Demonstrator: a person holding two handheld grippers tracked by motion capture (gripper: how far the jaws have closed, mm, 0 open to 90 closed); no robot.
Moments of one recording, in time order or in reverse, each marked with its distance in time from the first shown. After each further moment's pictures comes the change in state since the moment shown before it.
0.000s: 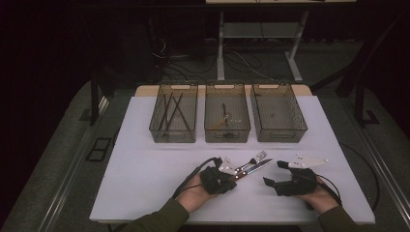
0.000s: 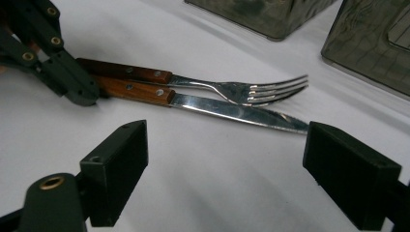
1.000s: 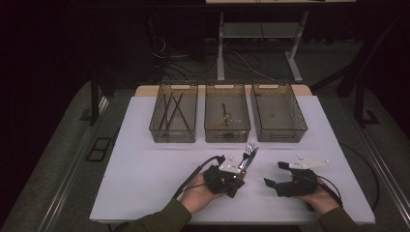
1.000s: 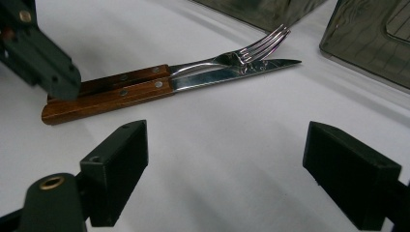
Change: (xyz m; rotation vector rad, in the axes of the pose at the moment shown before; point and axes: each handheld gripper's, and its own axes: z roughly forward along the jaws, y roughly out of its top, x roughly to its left) left arm -0.015 0.013 -0.002 -0.100 -0.061 0.013; right arm 0.000 -0.003 -0.001 0.005 -0.007 0.008
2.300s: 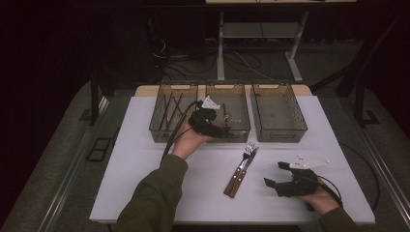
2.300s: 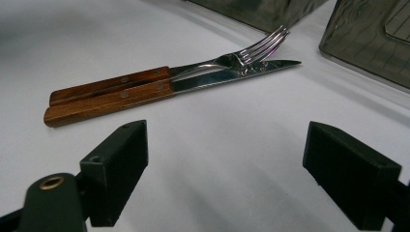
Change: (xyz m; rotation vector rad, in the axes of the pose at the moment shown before) left arm 0.131 0.052 -0.054 -0.109 0.319 -0.155; right arm 0.000 0.000 -0.001 -0.005 0.003 0.007
